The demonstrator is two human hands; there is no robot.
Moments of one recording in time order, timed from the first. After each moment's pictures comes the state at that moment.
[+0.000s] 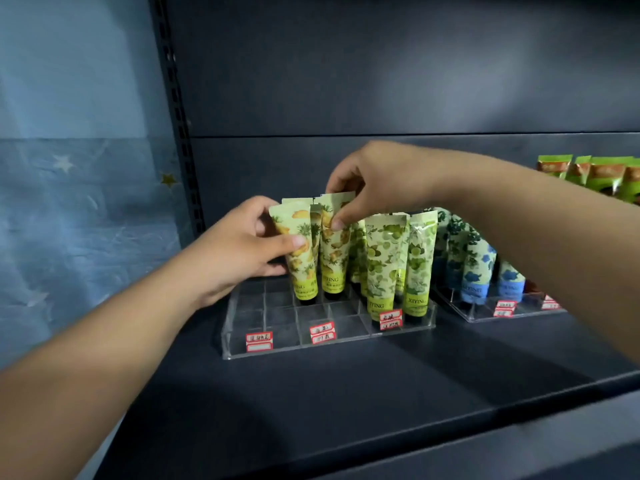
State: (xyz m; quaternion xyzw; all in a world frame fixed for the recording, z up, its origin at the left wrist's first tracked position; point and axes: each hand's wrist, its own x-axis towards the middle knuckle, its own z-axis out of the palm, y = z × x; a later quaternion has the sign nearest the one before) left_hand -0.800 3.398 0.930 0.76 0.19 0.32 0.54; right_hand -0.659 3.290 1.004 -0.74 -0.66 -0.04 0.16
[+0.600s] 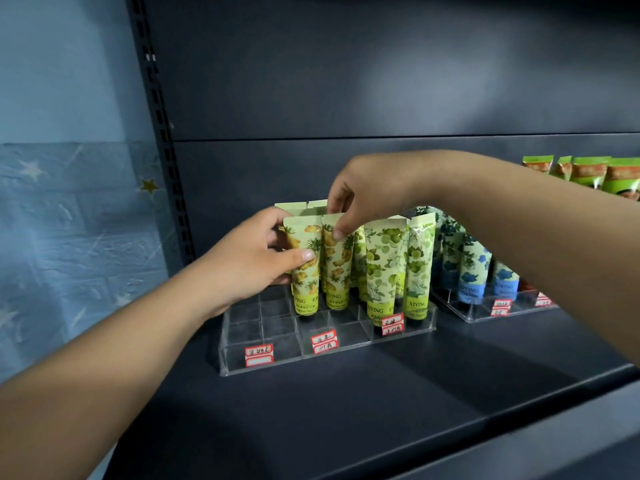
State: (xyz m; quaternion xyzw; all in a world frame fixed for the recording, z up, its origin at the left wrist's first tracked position) left_hand -0.789 3.401 0.926 0.82 0.16 0.27 0.48; right_hand -0.665 3.299 1.006 -0.79 -0.61 -0.02 0.06
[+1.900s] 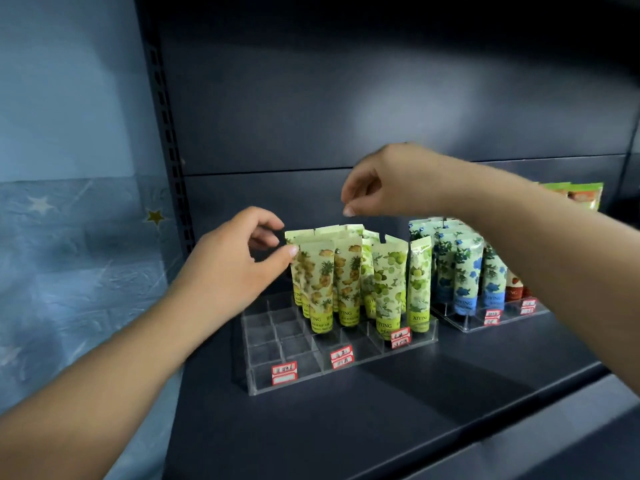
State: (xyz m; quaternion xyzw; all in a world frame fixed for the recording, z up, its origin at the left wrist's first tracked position) left_hand -0.826 3.406 0.945 0.86 0.17 0.43 0.22; right_hand -0.686 3.272 1.026 -0.79 -0.57 -0.15 0.15
